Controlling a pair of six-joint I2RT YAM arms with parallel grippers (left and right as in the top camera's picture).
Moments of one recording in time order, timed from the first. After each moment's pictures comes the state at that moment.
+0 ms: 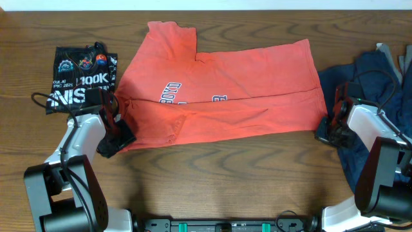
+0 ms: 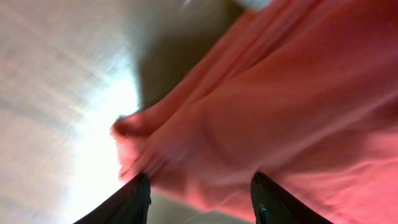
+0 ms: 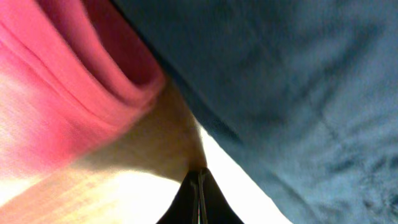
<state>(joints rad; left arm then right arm) 0.21 1.62 0.86 -0.78 0.01 -0.41 -0.21 1.73 0.93 -0.78 0.14 0.31</state>
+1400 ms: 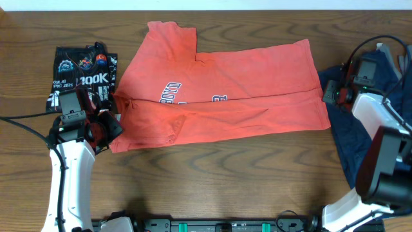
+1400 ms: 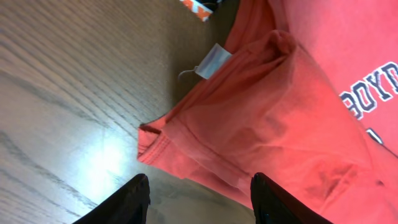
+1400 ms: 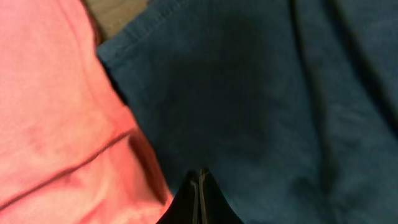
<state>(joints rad) 0.26 1.27 0.87 -0.80 0.07 -0.44 -0.23 1.85 1.07 -0.28 0.02 0.14</state>
